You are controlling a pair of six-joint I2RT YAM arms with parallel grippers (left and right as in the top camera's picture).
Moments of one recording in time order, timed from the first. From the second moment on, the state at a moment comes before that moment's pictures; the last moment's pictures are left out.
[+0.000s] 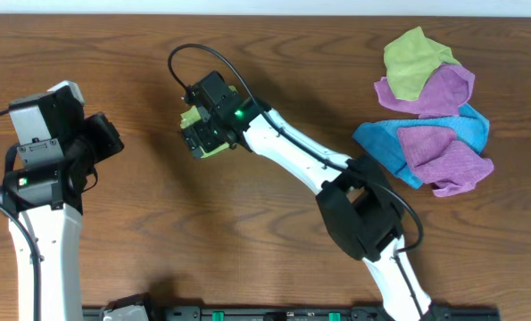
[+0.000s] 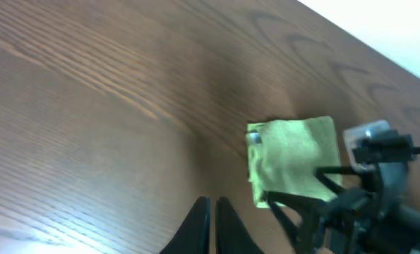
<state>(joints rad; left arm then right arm) 0.24 1.19 1.12 -0.76 0.17 -0.28 0.76 2.28 1.88 -0.65 -0.10 0.19</state>
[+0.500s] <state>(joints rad) 0.23 1.51 1.07 -0.66 0.55 -0.18 0.46 1.79 2.00 -1.25 0.24 0.26</state>
